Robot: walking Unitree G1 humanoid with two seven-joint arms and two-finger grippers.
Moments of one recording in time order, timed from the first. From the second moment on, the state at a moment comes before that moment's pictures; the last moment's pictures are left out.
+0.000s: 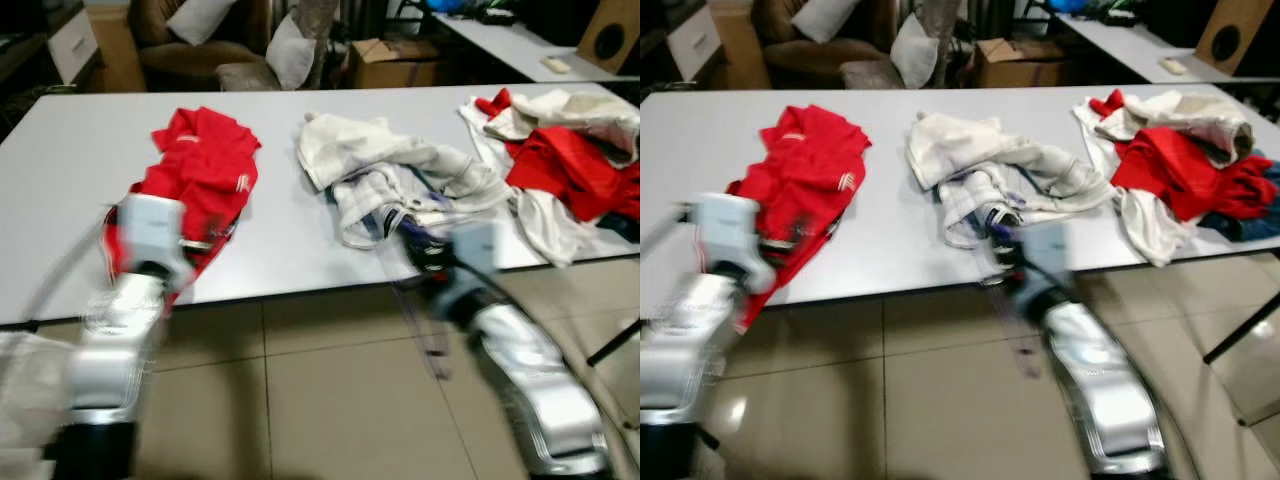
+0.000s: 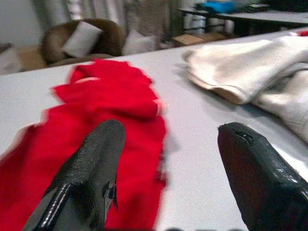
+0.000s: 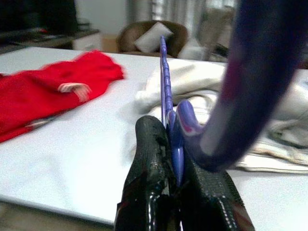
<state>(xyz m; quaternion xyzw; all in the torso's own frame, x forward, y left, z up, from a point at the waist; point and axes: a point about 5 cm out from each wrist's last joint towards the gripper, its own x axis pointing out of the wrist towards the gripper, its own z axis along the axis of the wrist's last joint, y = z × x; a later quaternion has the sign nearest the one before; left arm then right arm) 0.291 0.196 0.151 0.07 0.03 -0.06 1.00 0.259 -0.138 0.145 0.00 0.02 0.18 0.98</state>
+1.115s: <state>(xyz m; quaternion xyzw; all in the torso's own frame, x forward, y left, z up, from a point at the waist) 0.281 0.293 0.109 0.06 0.18 0.14 0.97 0.260 -0.117 0.146 -0.02 0.01 0.24 0.97</state>
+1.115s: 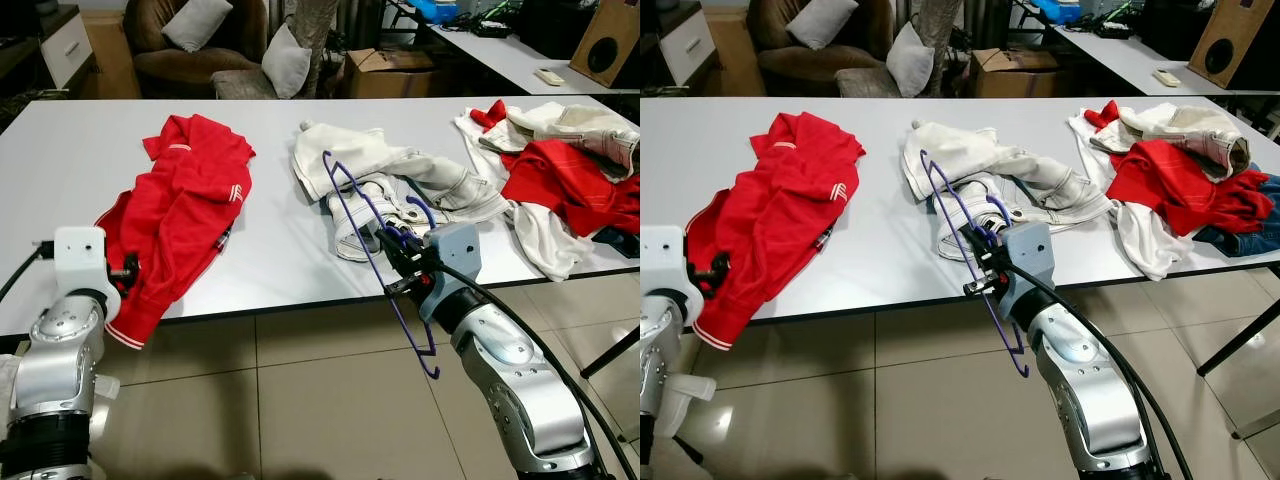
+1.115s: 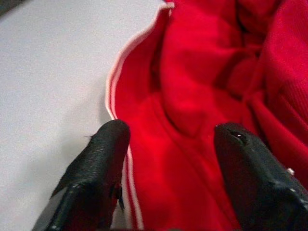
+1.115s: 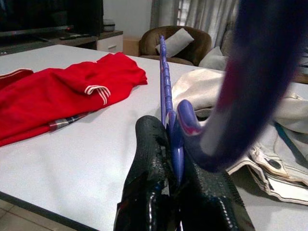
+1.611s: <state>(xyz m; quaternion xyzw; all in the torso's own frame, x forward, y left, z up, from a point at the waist) 0.288 0.278 0.105 0.00 0.17 0.07 0.98 0.265 -0.116 0.150 -0.02 0.01 0.25 0.97</state>
